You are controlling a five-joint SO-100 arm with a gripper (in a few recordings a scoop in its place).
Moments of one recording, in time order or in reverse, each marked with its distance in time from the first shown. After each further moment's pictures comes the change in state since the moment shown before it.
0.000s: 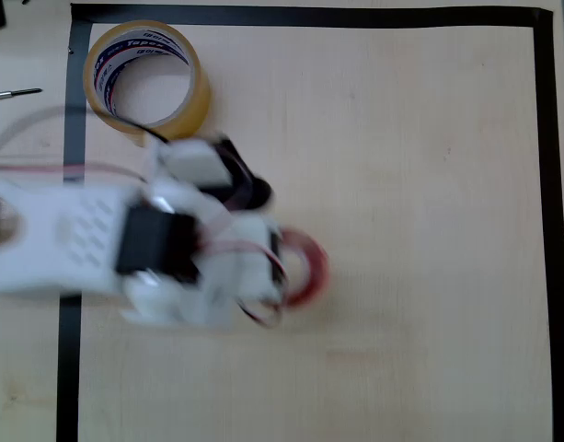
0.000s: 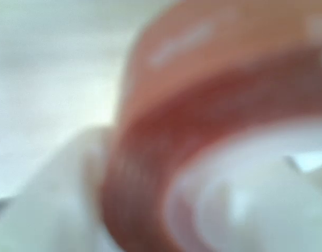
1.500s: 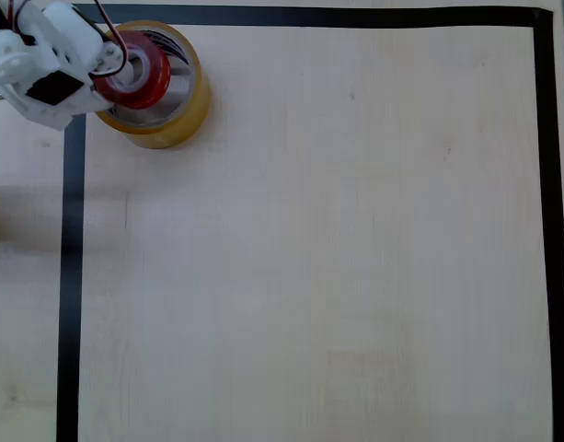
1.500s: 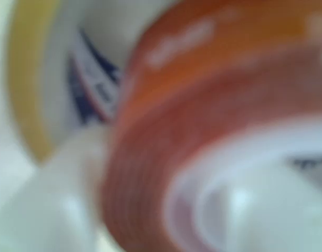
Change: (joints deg) arm -39.3 46.8 80.2 -32.3 -2.1
